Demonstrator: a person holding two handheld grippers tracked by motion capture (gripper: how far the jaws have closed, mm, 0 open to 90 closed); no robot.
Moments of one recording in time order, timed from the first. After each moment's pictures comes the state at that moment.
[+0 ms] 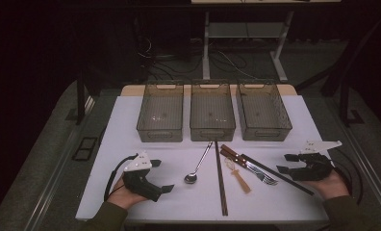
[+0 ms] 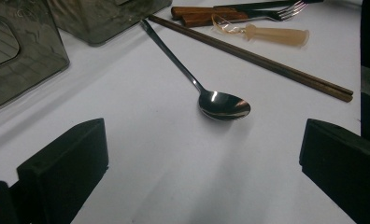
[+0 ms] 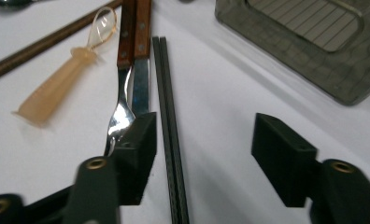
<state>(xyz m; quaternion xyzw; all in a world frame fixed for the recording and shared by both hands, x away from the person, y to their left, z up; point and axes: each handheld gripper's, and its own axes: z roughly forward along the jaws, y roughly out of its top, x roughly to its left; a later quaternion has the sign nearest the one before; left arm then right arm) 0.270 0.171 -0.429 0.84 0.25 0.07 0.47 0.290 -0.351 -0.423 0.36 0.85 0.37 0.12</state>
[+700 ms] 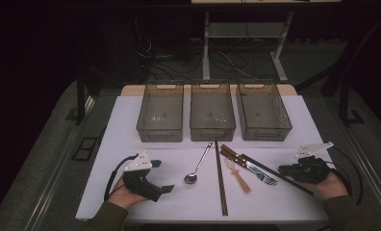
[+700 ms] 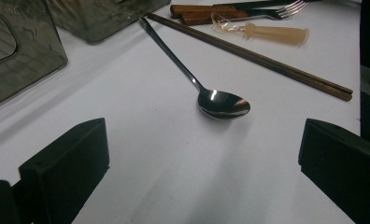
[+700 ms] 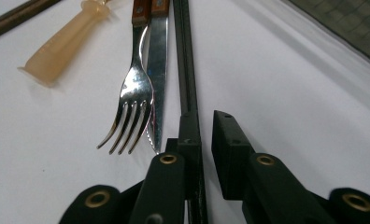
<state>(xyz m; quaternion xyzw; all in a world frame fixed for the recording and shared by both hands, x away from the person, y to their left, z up) 0.270 0.171 -0.430 0.84 0.26 0.06 0.47 0.290 -0.347 -0.434 0.34 0.88 0.33 0.08</state>
